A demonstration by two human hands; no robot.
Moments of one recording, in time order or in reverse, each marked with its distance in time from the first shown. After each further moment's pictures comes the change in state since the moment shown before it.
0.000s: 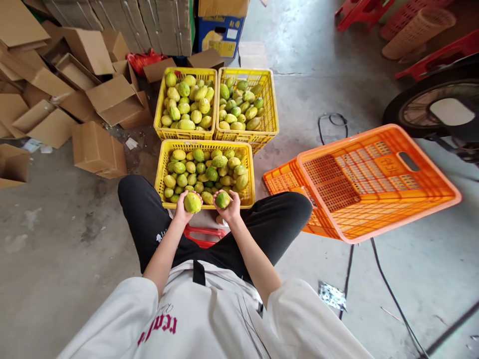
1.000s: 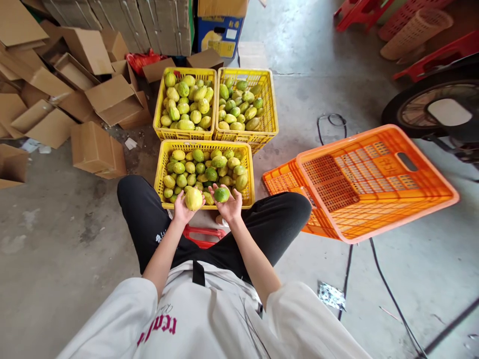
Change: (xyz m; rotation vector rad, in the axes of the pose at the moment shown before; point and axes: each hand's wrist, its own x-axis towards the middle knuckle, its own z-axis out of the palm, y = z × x) left_hand -0.005 0.004 0.002 -0.058 -0.112 -0.051; right_hand -0.012 -0.001 0.015 0.029 -0.196 -0.097
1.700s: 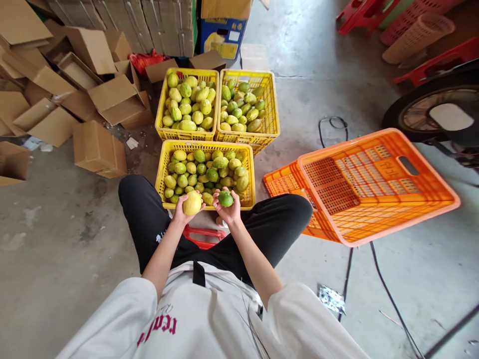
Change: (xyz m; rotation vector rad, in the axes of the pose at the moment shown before) left_hand -0.002 -0.001 -0.008 0.065 -0.080 -0.015; right_hand -0.004 0.001 0.001 0.076 -0.003 0.085
